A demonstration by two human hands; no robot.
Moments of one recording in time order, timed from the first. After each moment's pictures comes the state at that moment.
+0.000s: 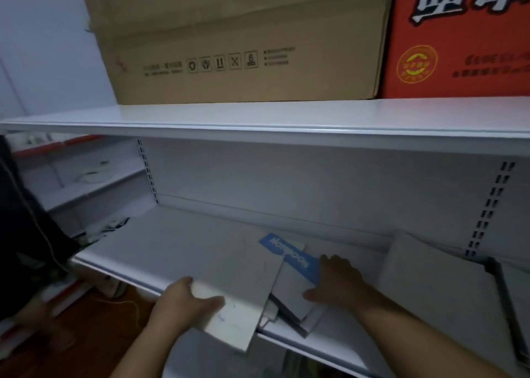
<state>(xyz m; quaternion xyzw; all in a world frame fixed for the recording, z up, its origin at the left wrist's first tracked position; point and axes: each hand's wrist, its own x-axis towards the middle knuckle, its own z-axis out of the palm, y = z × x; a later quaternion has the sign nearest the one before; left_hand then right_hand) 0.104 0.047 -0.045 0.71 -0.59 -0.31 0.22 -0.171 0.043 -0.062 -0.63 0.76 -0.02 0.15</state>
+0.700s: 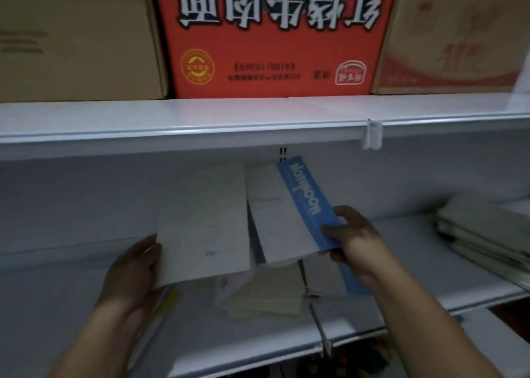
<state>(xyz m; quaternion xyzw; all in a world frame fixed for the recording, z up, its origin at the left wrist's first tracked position) -0.119 0.079 0.010 0.39 -0.44 -0.67 0.46 -0.349 0.245 0.030 -0.27 0.68 -0.63 0.25</state>
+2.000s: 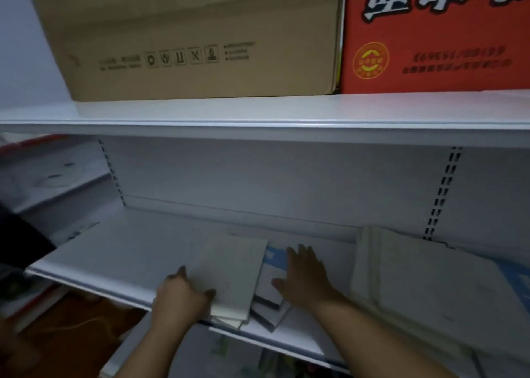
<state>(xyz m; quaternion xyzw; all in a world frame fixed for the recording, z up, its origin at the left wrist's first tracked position) 0.056 0.030 -0.072 0.74 -0.62 -0.20 0.18 -0.171 0.055 -0.076 -0.62 0.75 -0.13 0.18</state>
